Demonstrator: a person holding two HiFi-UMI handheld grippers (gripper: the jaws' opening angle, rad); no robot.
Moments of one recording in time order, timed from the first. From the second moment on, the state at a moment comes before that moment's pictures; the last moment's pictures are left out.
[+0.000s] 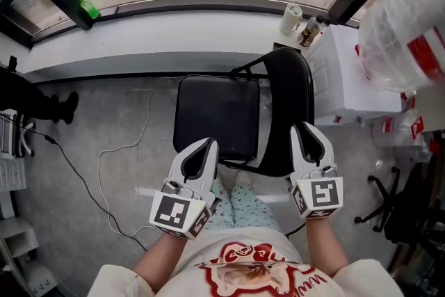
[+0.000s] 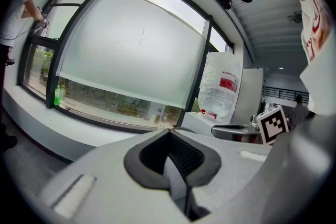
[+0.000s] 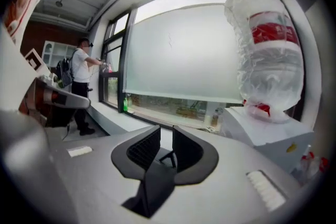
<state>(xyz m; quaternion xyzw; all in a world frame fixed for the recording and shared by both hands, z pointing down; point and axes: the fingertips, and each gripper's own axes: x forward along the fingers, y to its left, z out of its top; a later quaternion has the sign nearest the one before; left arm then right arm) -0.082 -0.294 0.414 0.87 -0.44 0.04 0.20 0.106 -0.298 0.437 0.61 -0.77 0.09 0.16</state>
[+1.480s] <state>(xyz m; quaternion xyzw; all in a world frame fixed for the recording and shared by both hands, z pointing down) -0.174 -0.337 0.642 0.79 -0.51 0.14 0.31 0.159 -0.299 0.587 0.56 -0.68 0.44 0.20</state>
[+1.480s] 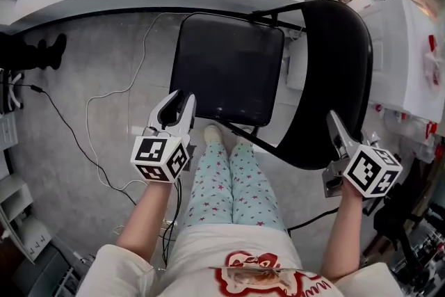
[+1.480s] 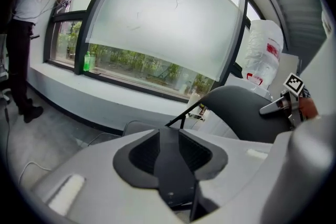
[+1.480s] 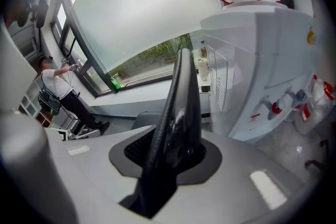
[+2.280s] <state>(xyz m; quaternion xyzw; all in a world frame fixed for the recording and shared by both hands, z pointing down) -0.255 -0.375 0.882 0.74 -0.41 0.23 0.48 0.162 -0.297 0.579 0.56 -0.67 0.44 0.20</state>
